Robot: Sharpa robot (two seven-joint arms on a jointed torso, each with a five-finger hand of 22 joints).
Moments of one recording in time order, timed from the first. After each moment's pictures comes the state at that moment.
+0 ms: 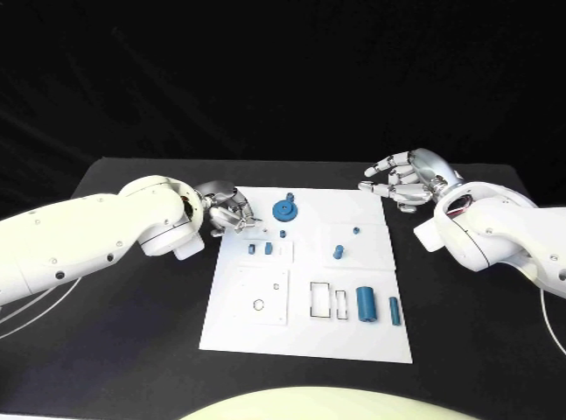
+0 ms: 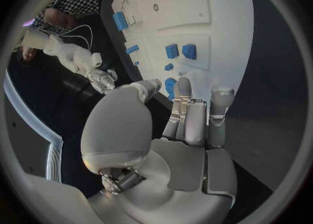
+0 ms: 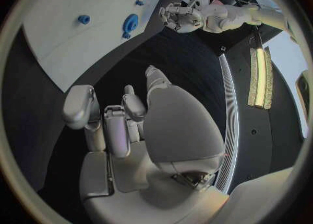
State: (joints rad) left arm 1.20 -0.88 -0.01 1.55 -0.97 -0.07 -0.36; left_hand 1.18 -0.23 0.54 0.29 0.20 0.78 0.13 0.56 0.74 1.01 0.05 0.94 0.57 1.44 -0.01 1.40 1.28 0.12 1.14 0.10 1.23 1.00; right arm 1.25 -0.90 -0.09 1.59 -0.78 -0.54 -0.05; right_hand 1.41 -0.12 0.02 0.29 0.30 0.80 0.16 0.36 0.29 1.24 0.08 1.26 1.14 1.46 0.01 1.49 1.31 0.08 1.35 0.11 1.10 1.27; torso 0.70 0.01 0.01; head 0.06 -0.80
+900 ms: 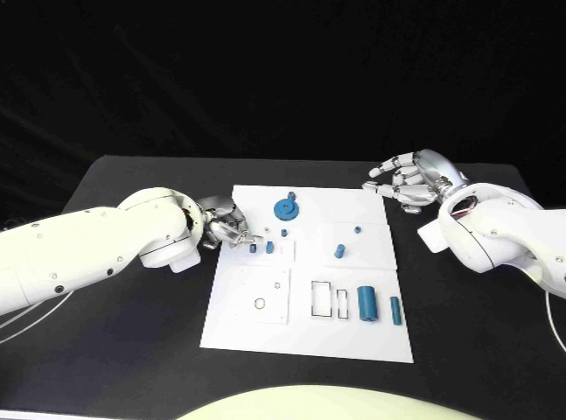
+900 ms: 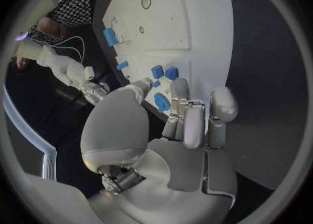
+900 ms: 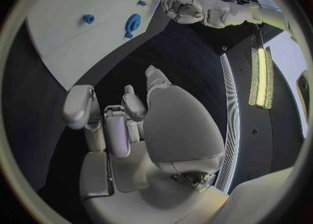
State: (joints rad) left arm 1.17 -0.90 -0.01 1.59 -1.05 -0.03 -0.45; left_hand 1.10 -0.22 0.37 0.29 0.20 0.84 0.09 0.67 0.73 1.07 0.01 0.98 0.56 1.47 -0.04 1.44 1.31 0.12 1.23 0.07 1.30 1.12; right arm 1.25 -0.91 -0.09 1.59 -0.78 -0.55 -0.05; right_hand 1.41 -0.12 0.02 0.29 0.30 0.80 0.16 0.36 0.29 1.24 0.08 1.26 1.14 1.46 0.01 1.49 1.31 0.08 1.35 0.11 1.10 1.27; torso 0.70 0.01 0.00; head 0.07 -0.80
